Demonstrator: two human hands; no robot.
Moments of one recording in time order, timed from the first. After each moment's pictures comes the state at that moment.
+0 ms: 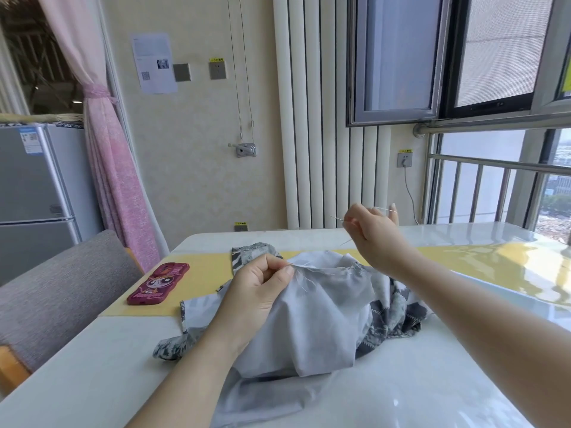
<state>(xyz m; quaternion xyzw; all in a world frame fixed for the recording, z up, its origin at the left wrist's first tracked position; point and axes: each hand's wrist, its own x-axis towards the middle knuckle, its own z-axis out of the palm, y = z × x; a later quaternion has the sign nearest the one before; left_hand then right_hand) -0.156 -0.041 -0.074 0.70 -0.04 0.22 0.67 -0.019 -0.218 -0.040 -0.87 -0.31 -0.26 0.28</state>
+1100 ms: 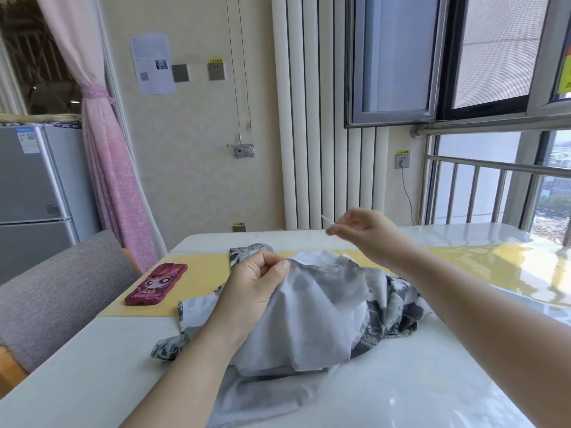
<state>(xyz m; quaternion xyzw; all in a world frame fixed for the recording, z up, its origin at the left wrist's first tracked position) -0.151 -0.038 -0.072 0.70 -0.05 0.22 0.68 -0.039 -0.217 -0.022 -0.82 -0.31 -0.07 0.49</state>
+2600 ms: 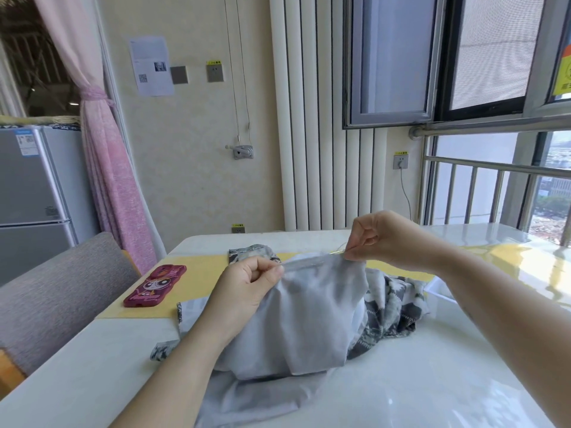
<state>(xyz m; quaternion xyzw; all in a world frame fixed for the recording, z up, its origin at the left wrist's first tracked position) -0.148 -0.025 -0.074 0.76 -0.02 0.23 0.60 -0.060 -0.249 -0.005 -0.84 -0.37 -0.02 0.39</state>
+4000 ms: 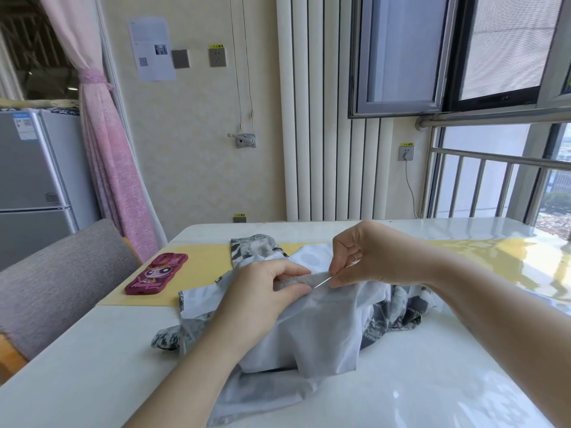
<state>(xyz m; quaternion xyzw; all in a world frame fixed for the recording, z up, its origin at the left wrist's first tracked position) -0.169 -0.045 -0.067 0.87 -0.04 0.24 0.42 -0.086 -0.226 -0.011 -0.84 -0.42 0.06 0.33</state>
